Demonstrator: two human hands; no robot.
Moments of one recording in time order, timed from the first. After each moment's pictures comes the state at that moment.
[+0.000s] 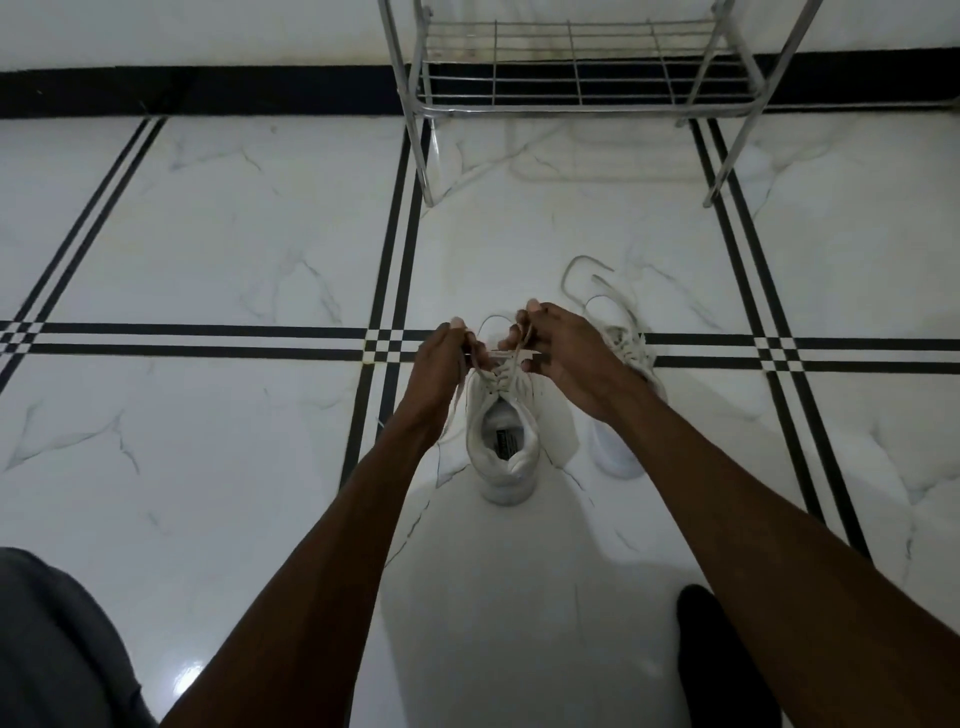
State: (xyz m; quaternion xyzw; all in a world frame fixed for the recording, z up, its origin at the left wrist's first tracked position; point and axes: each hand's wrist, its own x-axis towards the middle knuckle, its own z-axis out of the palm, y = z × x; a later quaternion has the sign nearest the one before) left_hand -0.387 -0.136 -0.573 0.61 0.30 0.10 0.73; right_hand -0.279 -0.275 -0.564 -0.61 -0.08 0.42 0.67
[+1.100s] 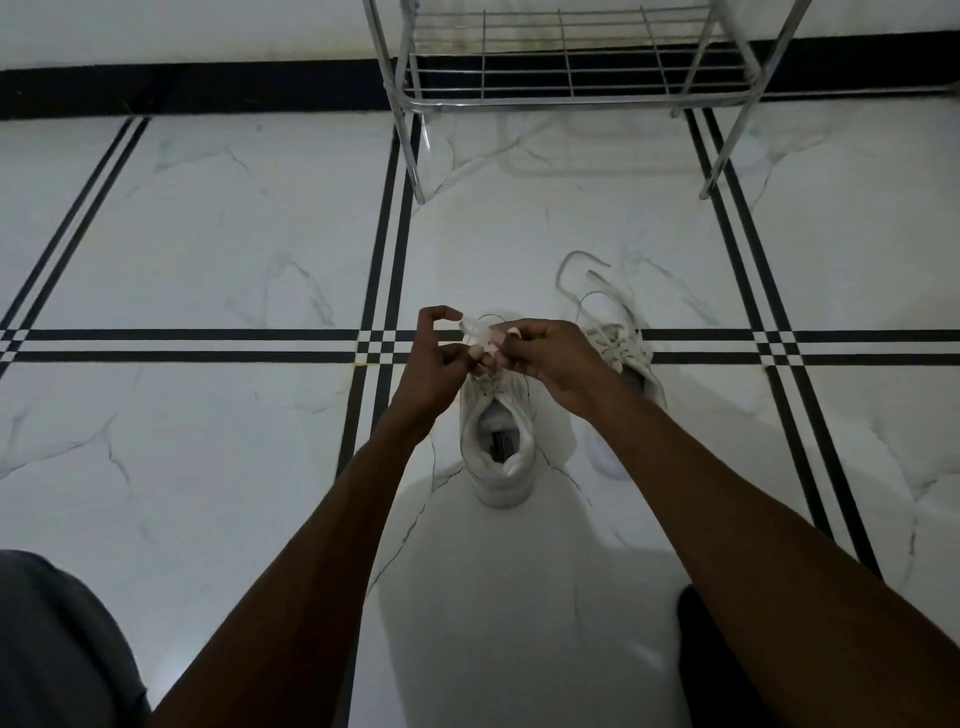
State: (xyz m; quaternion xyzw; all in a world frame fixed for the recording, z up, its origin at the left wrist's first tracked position) left_hand -0.386 -0.126 -0.586 0.71 0.23 0.06 0.66; right_hand -0.278 -0.266 -0.586 -0.63 -0.08 0.38 0.67
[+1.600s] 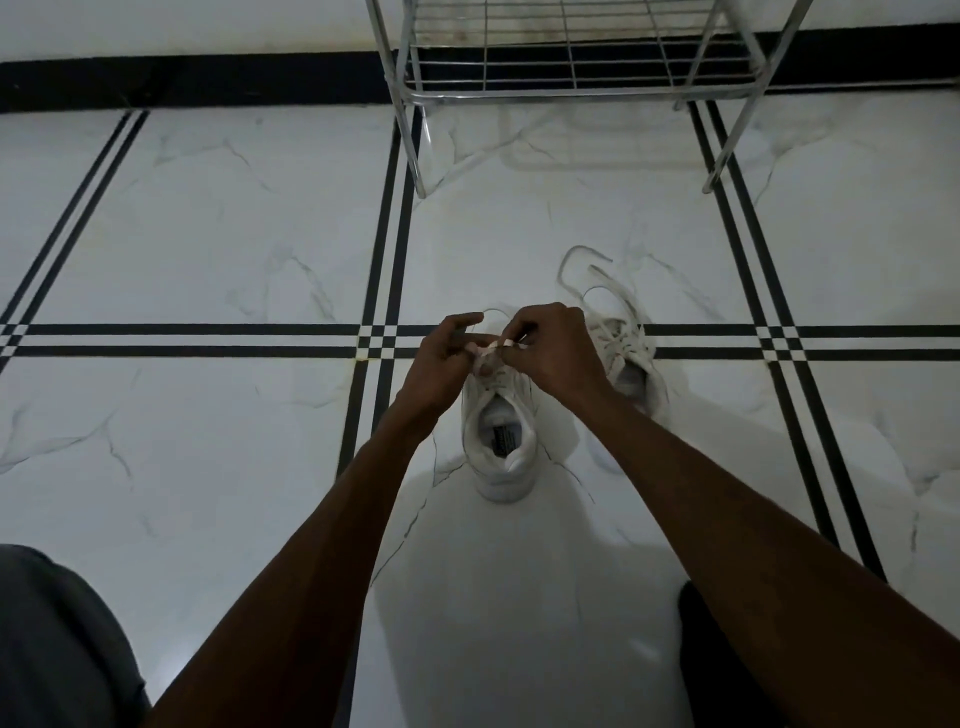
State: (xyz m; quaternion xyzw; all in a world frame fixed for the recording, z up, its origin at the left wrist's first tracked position) left_hand -0.386 -0.127 -0.587 0.72 0.25 0.03 0.65; right_hand -0.285 -0.267 -0.577 -0.86 -0.28 0.11 0.42
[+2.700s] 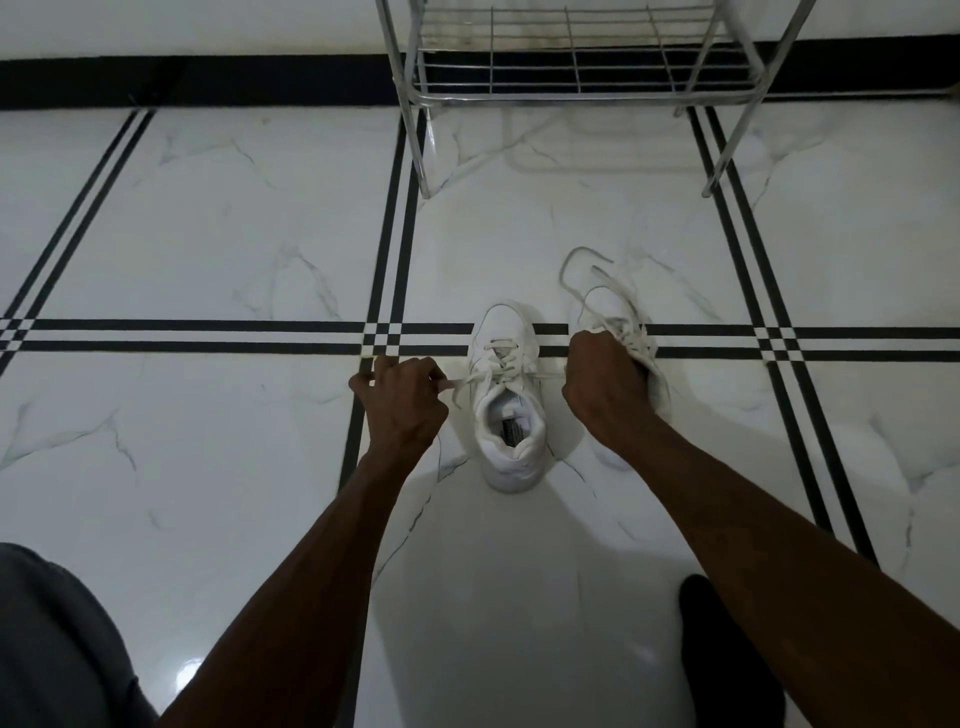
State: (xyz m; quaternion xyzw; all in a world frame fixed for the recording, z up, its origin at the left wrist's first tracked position) left_hand -0.430 -0.121 -0.604 0.94 0.32 0.01 0.14; right_hand -0.306 -0.304 -0.568 -0.95 -0.29 0.05 0.09
